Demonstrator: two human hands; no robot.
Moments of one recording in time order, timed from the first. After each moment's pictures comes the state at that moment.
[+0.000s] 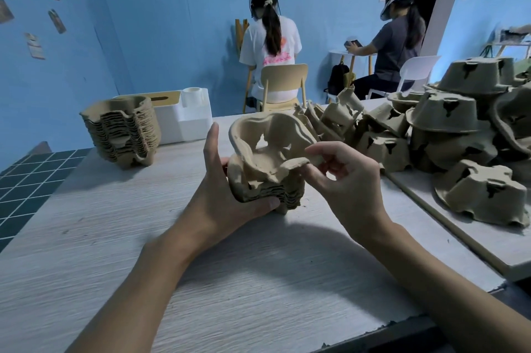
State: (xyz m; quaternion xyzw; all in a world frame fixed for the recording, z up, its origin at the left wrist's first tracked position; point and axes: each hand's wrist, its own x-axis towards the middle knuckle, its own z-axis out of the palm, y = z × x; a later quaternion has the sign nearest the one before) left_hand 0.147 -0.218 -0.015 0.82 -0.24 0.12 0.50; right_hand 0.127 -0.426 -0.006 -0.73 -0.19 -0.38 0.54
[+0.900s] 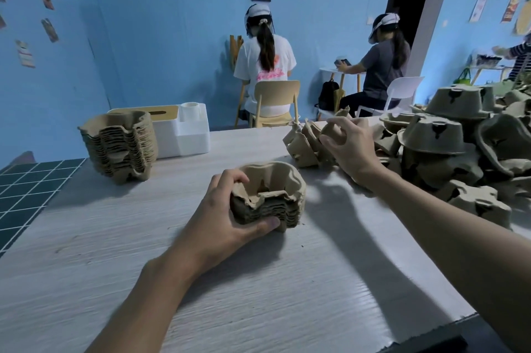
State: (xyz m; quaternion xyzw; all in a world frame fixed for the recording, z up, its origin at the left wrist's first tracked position) left_hand 0.148 -0.212 -0.014 0.85 -0.24 0.11 0.46; right_hand 0.242 -0.495 0.024 -0.89 0.02 -0.33 0.30
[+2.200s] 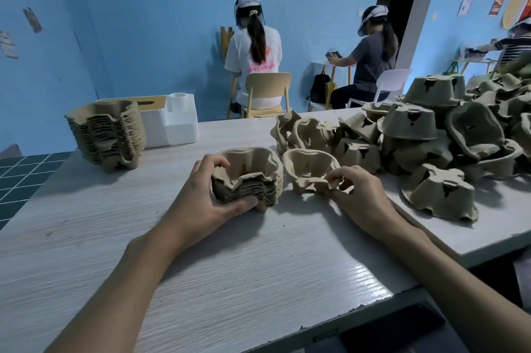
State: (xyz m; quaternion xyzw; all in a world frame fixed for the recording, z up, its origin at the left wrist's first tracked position) left_hand 0.150 -0.209 -0.016 0.85 -0.22 0.10 0.47; right_hand 0.127 -0.503 -0.026 -0.91 -0.01 -0.25 0.32
